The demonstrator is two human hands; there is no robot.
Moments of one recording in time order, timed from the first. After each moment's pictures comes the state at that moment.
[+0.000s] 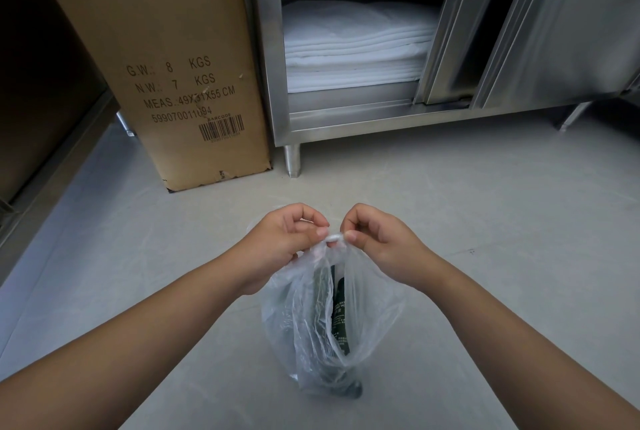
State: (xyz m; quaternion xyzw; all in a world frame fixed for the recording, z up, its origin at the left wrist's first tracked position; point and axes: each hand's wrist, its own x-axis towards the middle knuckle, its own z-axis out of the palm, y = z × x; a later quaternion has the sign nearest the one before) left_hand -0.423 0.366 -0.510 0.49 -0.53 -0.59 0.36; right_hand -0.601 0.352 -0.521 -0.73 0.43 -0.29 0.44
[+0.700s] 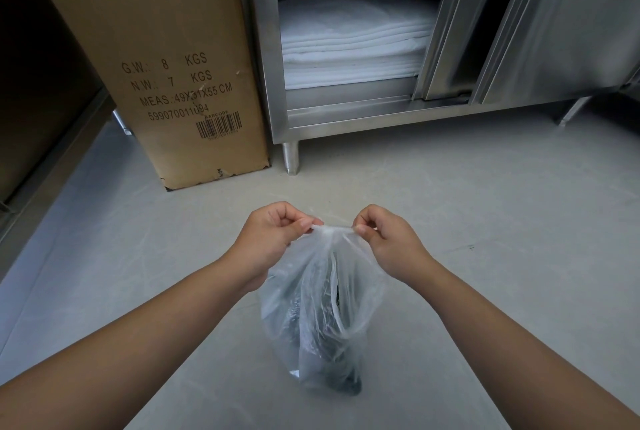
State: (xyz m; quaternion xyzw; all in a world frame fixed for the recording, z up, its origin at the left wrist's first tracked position) left_hand -0.425 0.358 -0.527 0.55 -0.49 -0.51 0.45; right_hand -0.605 0.339 -0.548 -0.68 0.56 -0.30 0.37
